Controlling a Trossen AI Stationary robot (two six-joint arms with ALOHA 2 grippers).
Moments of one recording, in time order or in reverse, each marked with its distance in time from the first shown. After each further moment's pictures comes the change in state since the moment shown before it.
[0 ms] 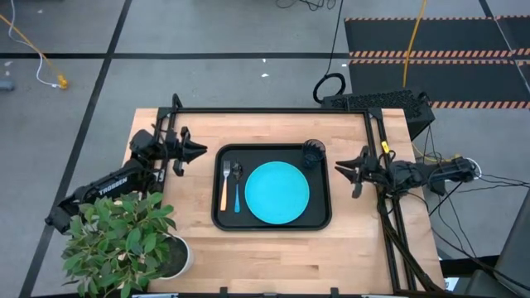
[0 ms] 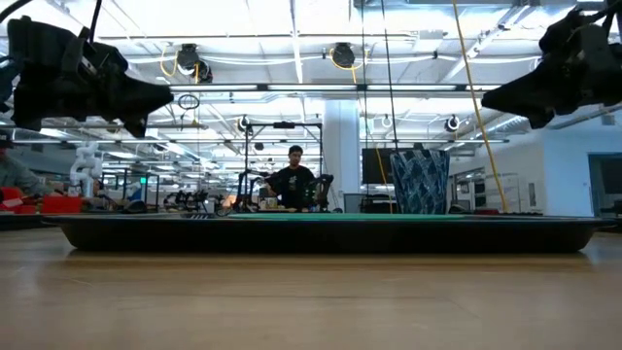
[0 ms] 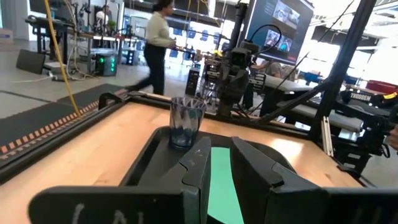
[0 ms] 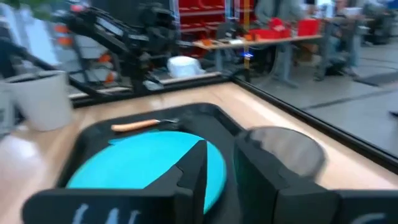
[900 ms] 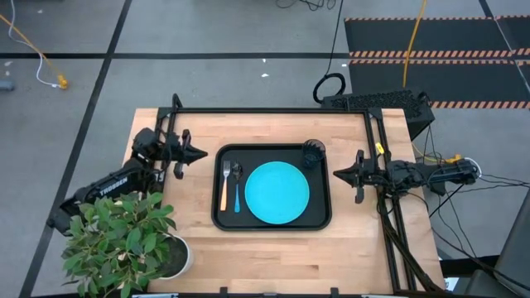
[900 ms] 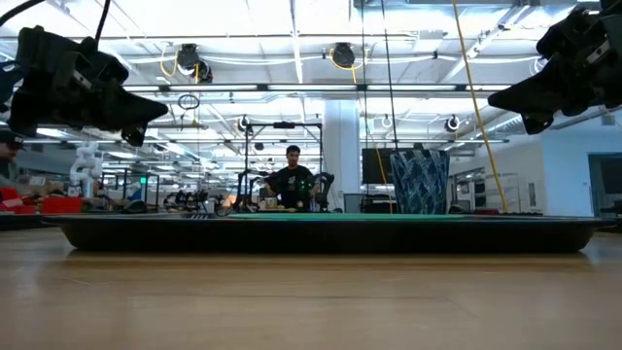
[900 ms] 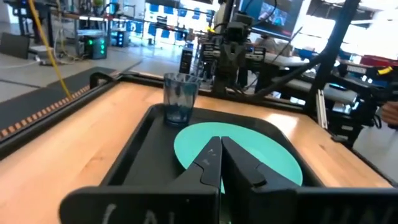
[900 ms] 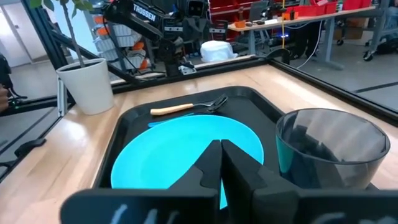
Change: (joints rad) left arm 0.035 0.000 0.001 -0.143 0.088 0.138; right arm -0.046 0.012 -0.016 -0.050 -0.201 0.060
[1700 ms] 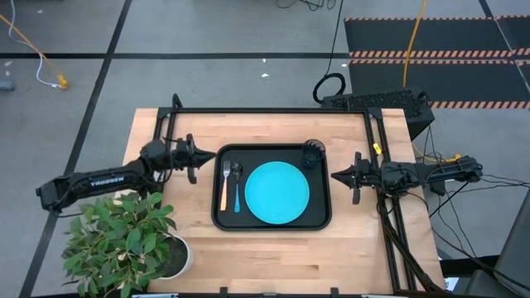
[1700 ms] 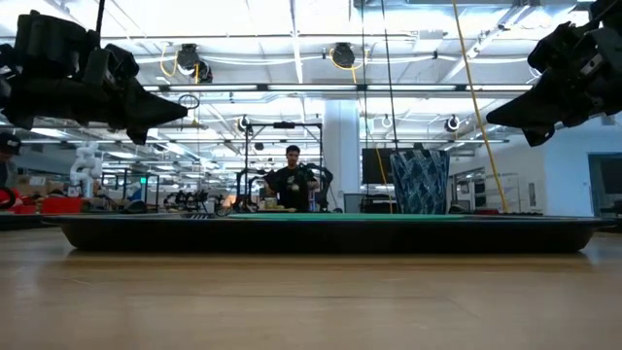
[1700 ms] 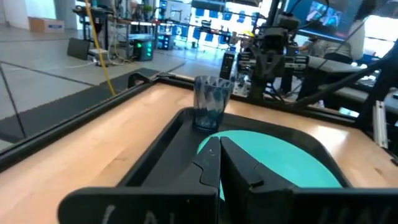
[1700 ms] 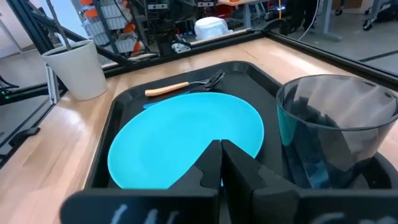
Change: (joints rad) left arm -0.479 0.000 0.000 0.012 -0.691 -0.012; right arm 0.000 0.104 0.000 0.001 0.004 0.086
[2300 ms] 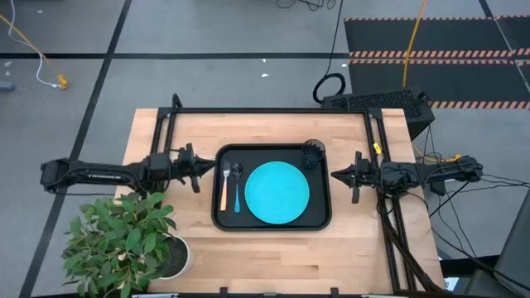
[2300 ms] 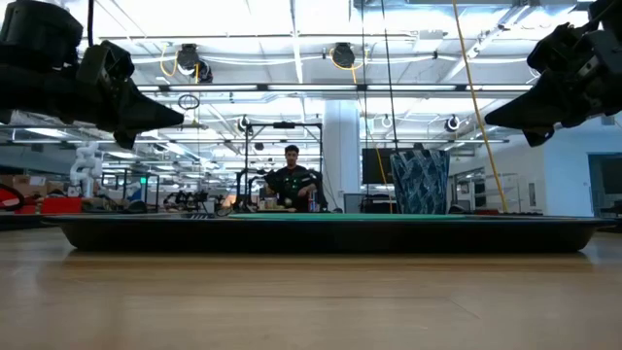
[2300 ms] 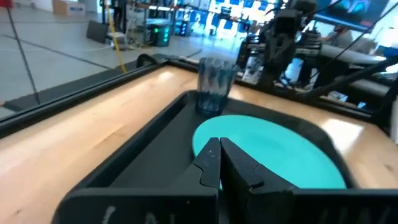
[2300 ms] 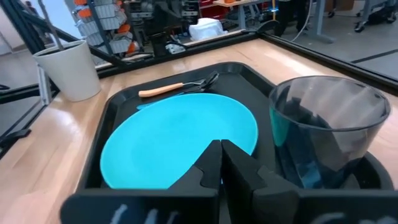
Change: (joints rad) left arm -0.363 -0.034 0.000 -0.101 -0.433 -0.061; right arm 0.000 0.005 0.000 0.001 0.016 -0.002
